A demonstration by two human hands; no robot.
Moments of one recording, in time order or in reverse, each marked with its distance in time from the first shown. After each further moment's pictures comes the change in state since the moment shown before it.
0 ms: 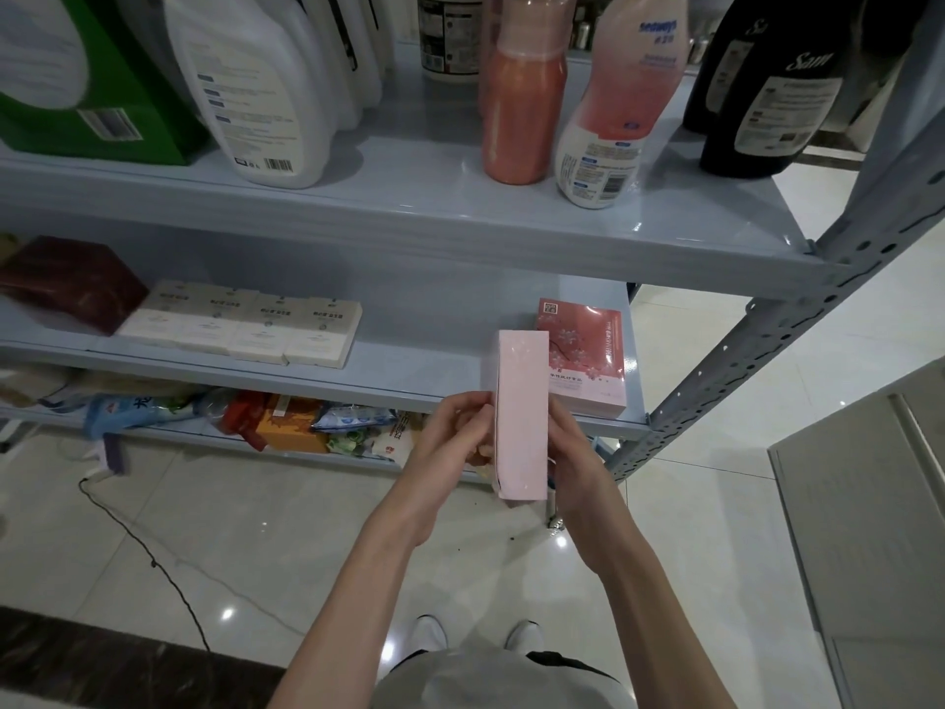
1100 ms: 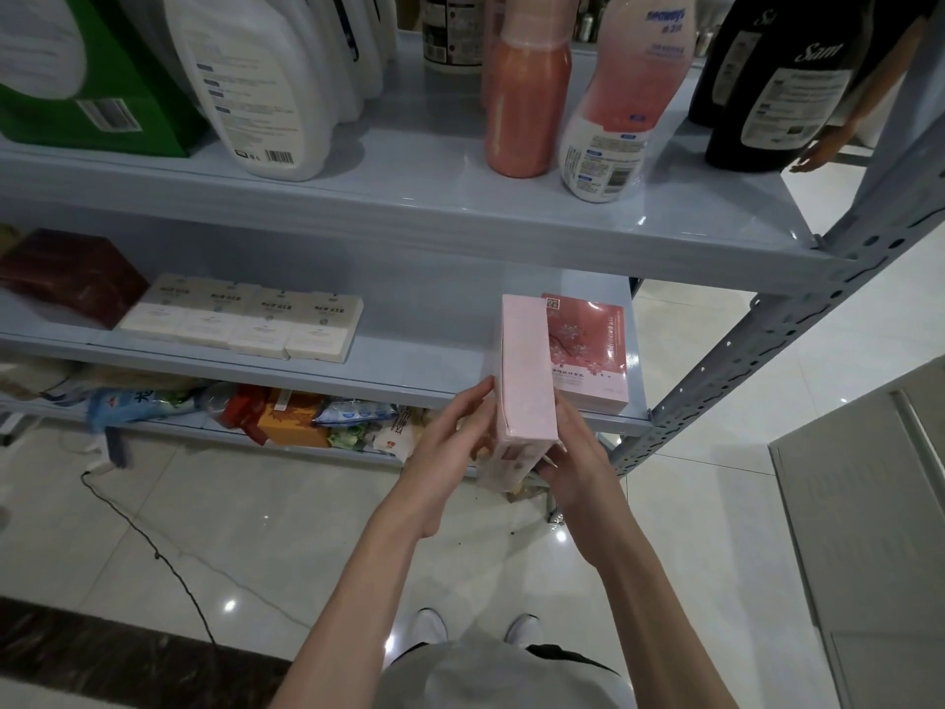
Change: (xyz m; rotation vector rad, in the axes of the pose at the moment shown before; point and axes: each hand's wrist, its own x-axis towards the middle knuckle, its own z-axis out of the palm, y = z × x) left_hand 0.004 -0.004 0.000 0.018 -0.054 -0.040; right_hand -0.003 -0.003 0.006 0.086 0.112 0.011
